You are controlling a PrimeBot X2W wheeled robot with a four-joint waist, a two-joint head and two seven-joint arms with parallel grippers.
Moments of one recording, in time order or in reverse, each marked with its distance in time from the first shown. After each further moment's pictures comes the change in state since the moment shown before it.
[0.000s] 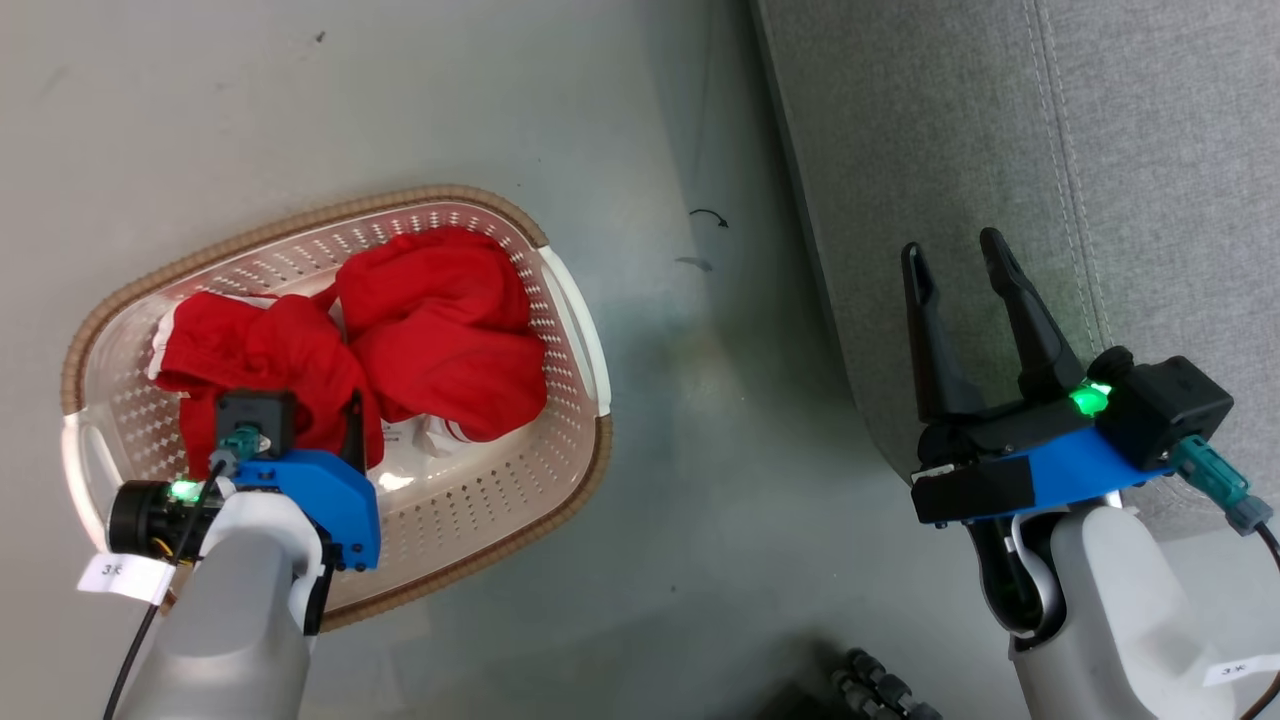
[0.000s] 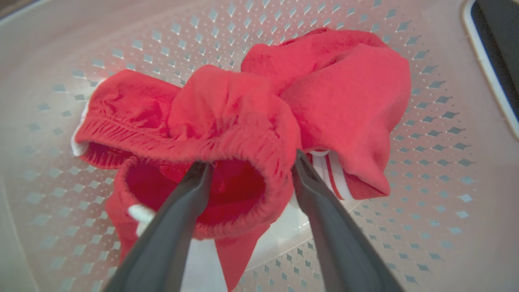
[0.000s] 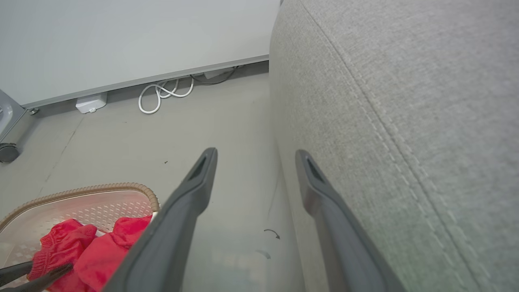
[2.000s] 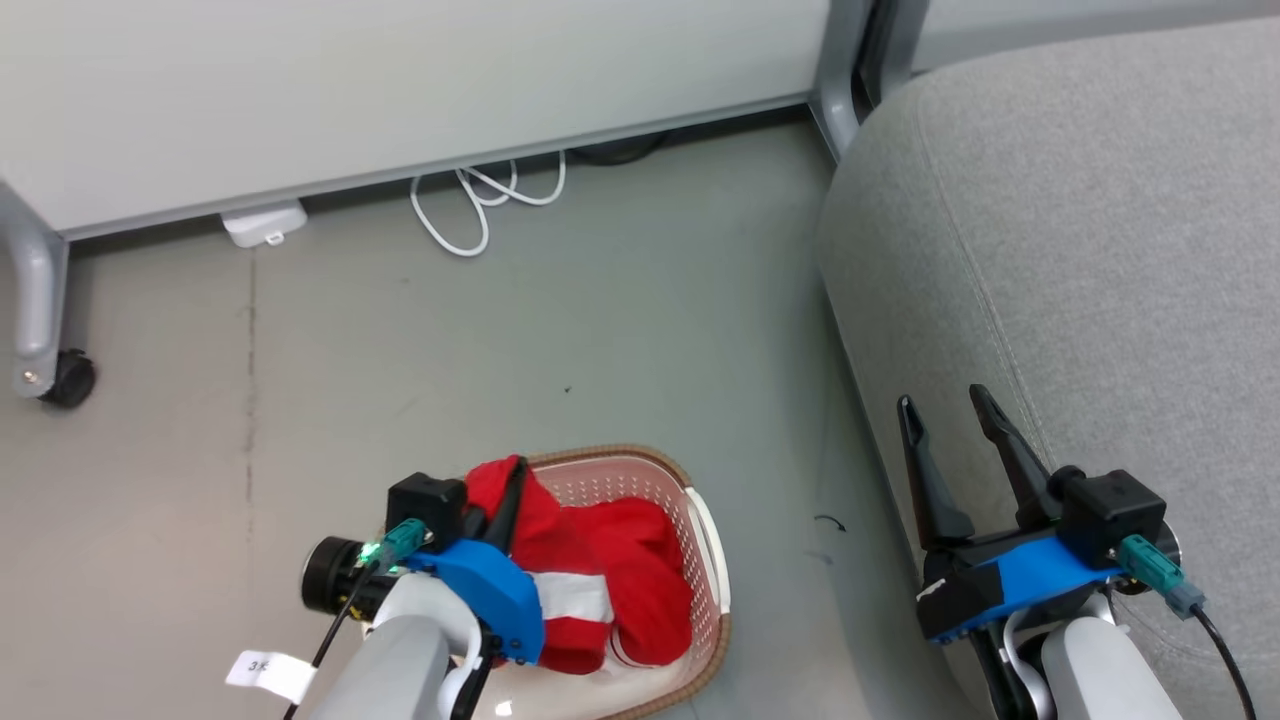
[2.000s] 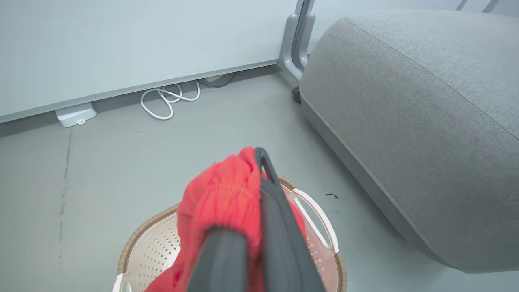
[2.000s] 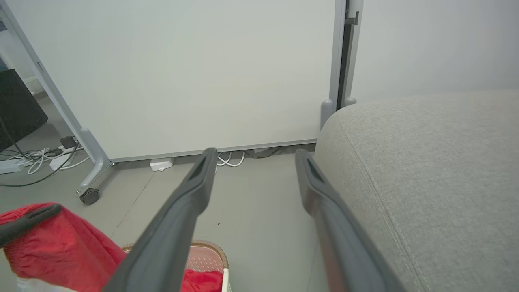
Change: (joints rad) left arm 0.186 -0.112 -0.222 -0.197 -0.171 -0.050 -0.049; right arm 0.145 0.000 -0.032 0.128 -0.095 0.000 0.001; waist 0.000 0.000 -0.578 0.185
